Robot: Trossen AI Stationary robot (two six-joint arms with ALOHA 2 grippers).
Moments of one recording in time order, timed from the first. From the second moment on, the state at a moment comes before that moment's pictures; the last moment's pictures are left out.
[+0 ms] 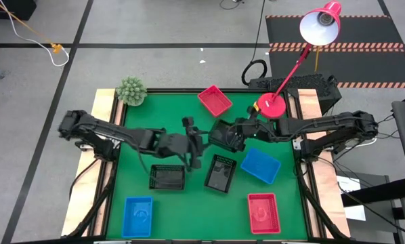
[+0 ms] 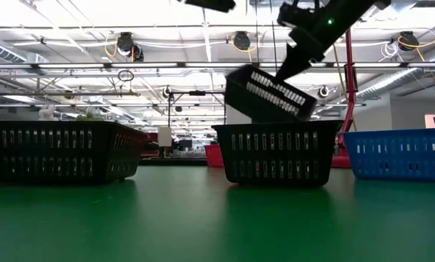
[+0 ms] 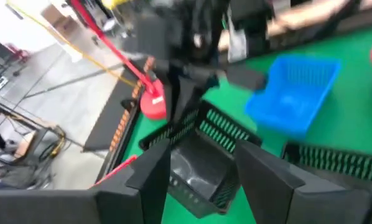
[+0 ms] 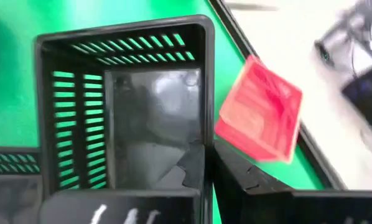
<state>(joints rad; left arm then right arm) -0.20 1.57 1.32 -0.24 -0.55 0.24 0.00 1.24 0.86 -0.35 0.47 0.03</state>
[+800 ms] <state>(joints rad) -0.06 1.76 1.52 -0.45 -0.43 0.37 0.10 1.36 0.86 -0.16 0.60 -0.22</state>
